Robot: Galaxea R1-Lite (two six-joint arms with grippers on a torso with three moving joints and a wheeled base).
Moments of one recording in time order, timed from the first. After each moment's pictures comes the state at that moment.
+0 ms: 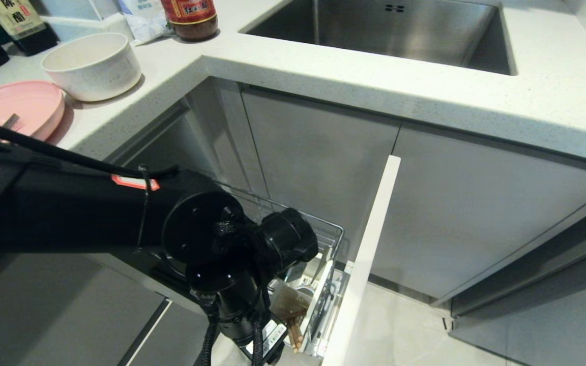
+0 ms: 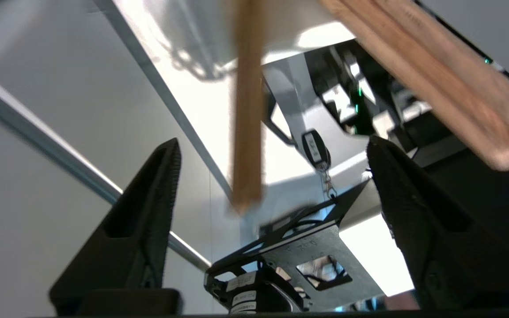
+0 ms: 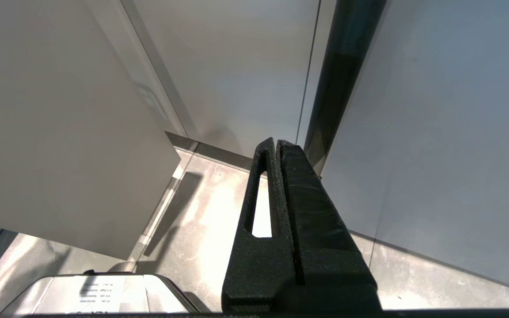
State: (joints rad) left arm -0.86 1.89 -1.37 0.92 0.20 -0.12; right arm 0.00 0.00 0.00 0.00 -0.01 0.04
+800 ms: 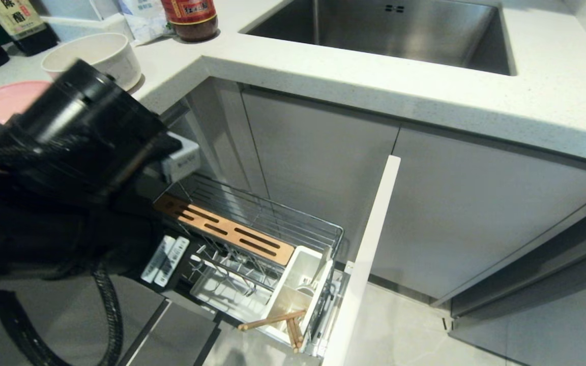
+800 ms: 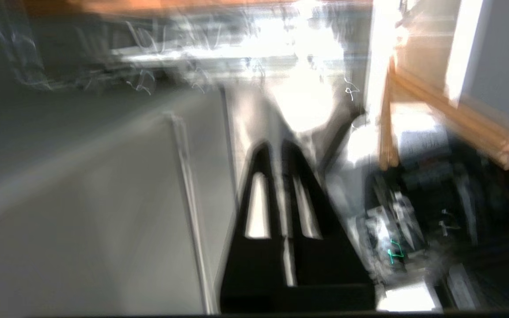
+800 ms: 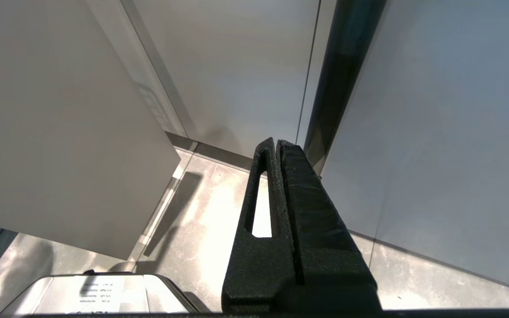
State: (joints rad) left arm -0.84 1.45 -1.39 0.85 0.57 -0.16; right arm 0.00 0.00 0.00 0.00 -0.01 0.04
